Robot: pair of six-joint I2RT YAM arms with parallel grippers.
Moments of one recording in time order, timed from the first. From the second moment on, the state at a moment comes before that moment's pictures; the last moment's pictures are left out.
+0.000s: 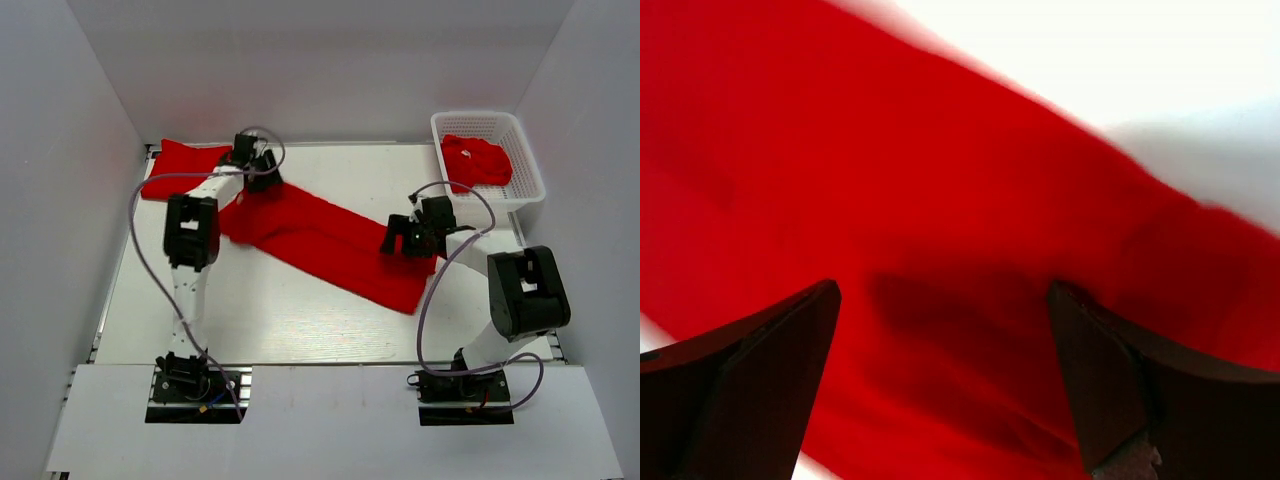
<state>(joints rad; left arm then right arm) -0.19 2.23 1.67 -0.30 0.06 -0.46 0.23 1.65 0.86 -0.12 -0.23 0.28</state>
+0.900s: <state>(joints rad) -0.39 2.91 2.45 0.35 0.37 -0.60 0.80 1.67 0.86 -0.22 -0.81 -0.05</state>
